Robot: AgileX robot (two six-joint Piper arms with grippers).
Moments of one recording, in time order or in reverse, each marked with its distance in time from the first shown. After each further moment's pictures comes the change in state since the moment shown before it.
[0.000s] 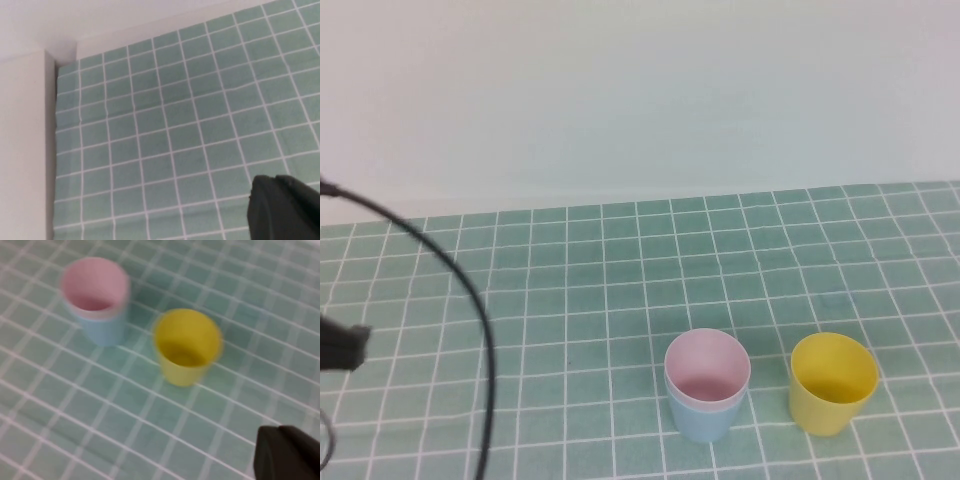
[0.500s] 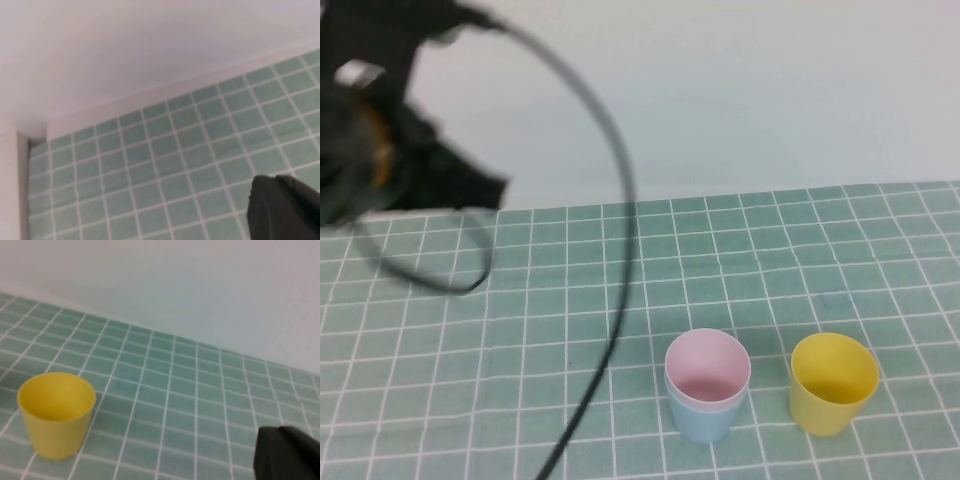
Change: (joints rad) right arm -0.141 -0.531 0.489 -0.219 -0.475 0.125; left arm 0.000 0.350 -0.348 0.005 -0.092 0.063
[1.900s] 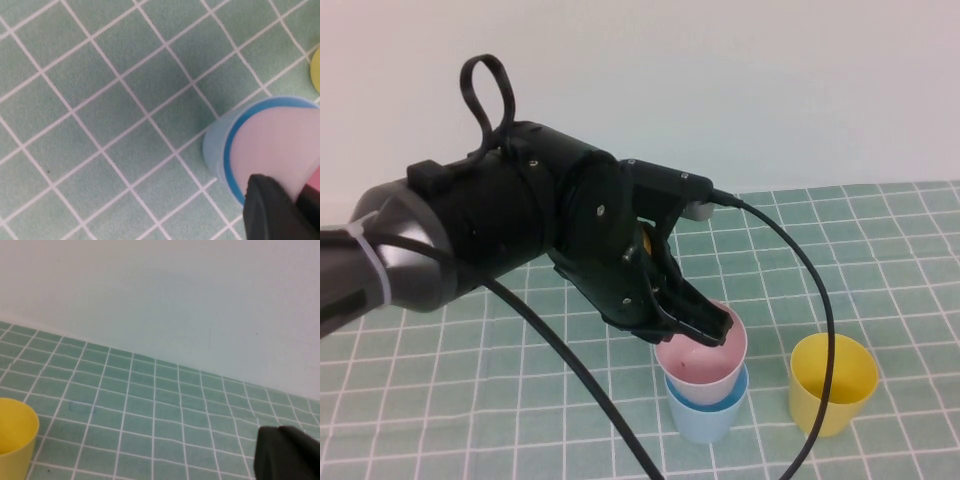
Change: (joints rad) right arm -0.078 0.037 0.045 -0.072 -0.146 0.030; left arm -0.004 0.453 -0.092 -0.787 -0.151 0.475
